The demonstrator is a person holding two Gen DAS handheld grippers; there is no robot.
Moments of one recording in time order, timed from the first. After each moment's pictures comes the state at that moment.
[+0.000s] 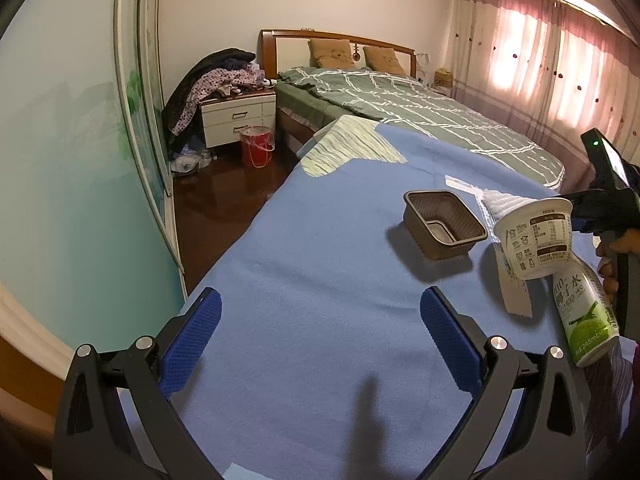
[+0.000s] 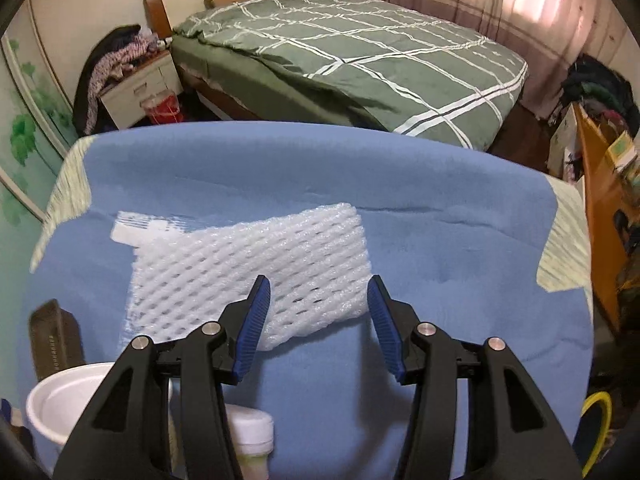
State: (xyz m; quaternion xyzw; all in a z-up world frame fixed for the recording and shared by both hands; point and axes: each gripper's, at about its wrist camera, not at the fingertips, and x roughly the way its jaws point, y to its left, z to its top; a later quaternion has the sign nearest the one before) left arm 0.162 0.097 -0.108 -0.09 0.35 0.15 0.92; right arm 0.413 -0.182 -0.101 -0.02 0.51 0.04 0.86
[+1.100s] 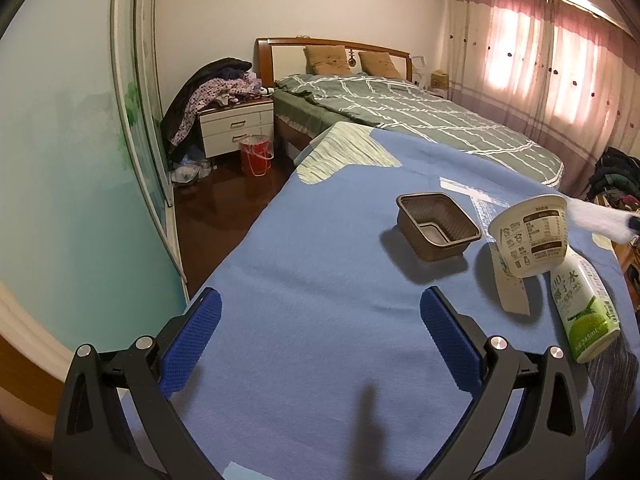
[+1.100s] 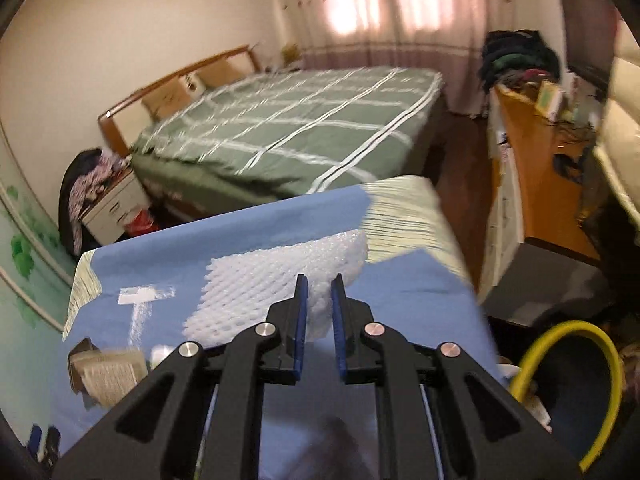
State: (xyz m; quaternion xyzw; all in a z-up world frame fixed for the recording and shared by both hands) left arm 0.155 0.088 -0.103 -0.07 0.34 0.14 0.93; right arm 0.285 -0.324 -0.028 0.11 0.36 -0.05 0.92
